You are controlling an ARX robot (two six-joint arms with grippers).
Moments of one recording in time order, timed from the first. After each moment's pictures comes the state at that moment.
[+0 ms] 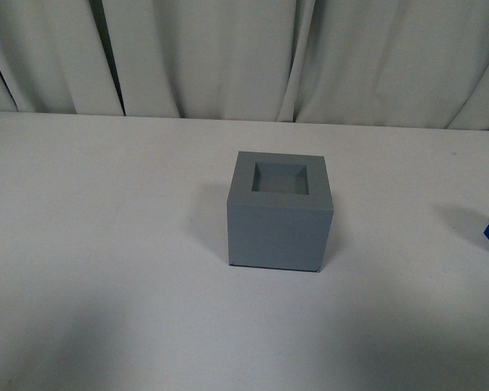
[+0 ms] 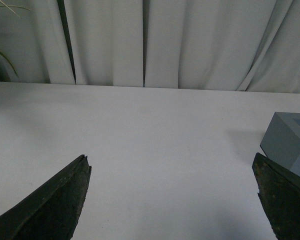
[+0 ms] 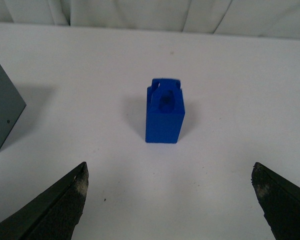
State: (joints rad) left arm 0.00 0.00 0.02 0.00 0.00 0.00; right arm -0.06 0.67 0.26 0.06 -0.01 -0.06
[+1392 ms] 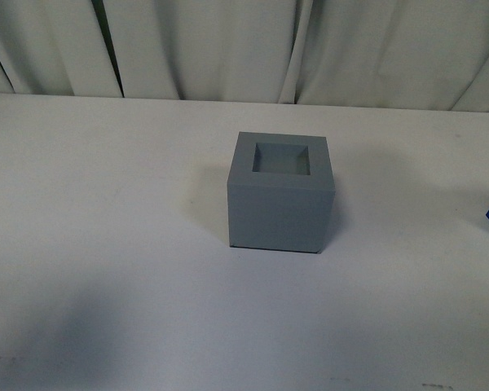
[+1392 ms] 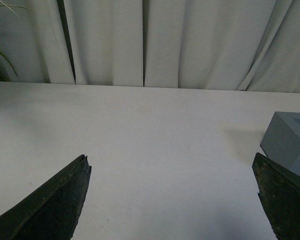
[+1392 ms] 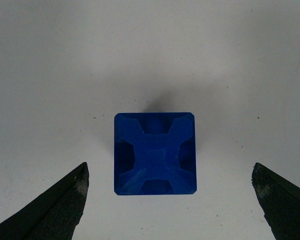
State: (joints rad) left arm 0.00 0.00 0.02 0.00 0.00 0.00; right arm -0.10 1.62 0.99 -0.28 -0.02 -0.06
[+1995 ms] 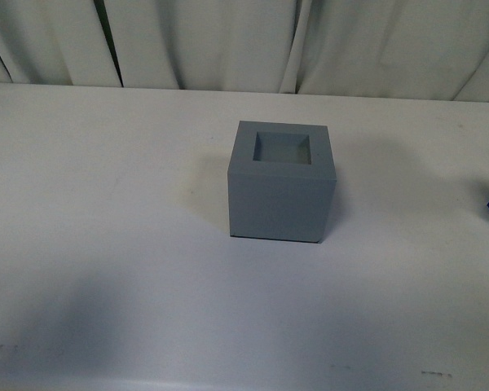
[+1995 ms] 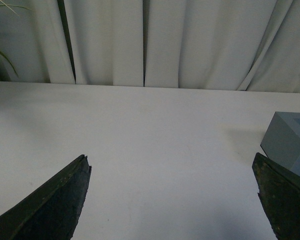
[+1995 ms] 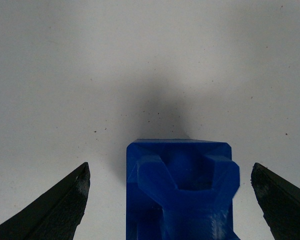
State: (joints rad) left arm 0.00 0.00 0.02 0.00 0.00 0.00; right arm -0.06 1.74 1.04 -0.24 0.02 -0.05
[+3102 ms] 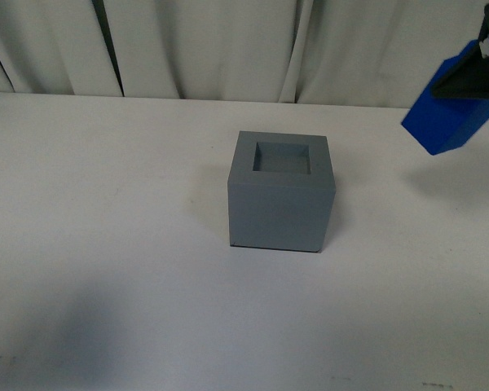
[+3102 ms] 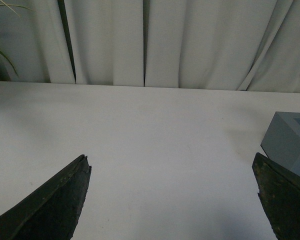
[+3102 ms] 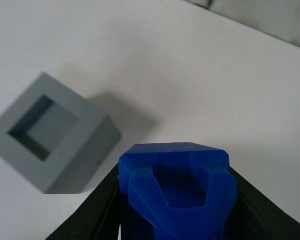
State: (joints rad) left arm 0.00 0.00 0.02 0.00 0.00 0.00; right arm 0.10 1.58 1.11 -0.23 -0.37 -0.27
